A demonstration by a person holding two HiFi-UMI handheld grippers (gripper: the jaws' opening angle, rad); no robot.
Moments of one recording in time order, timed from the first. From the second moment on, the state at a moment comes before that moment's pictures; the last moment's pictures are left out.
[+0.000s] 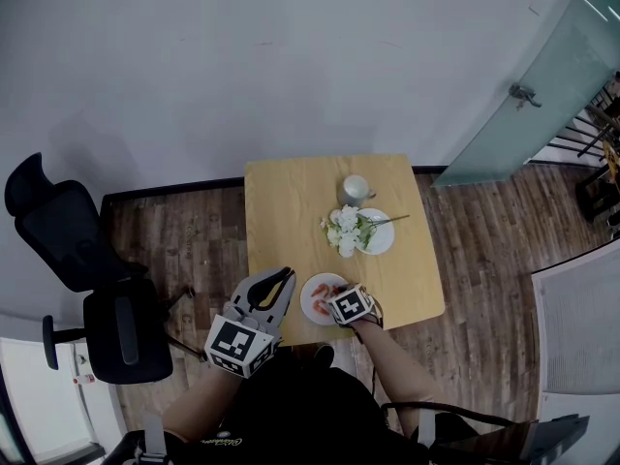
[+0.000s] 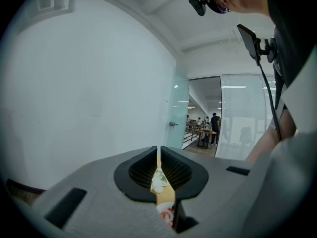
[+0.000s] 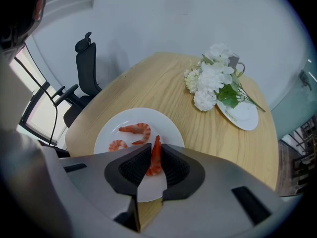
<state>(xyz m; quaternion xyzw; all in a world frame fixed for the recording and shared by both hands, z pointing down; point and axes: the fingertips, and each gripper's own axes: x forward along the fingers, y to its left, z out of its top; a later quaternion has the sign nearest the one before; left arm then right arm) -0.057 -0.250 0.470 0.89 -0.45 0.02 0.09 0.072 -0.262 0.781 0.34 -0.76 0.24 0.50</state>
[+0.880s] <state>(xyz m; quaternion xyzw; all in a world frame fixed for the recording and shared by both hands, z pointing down) -0.051 -0.244 0.468 0.89 -0.44 0.01 0.09 0.069 -0.268 0.743 0.37 -0.79 0.25 0.43</state>
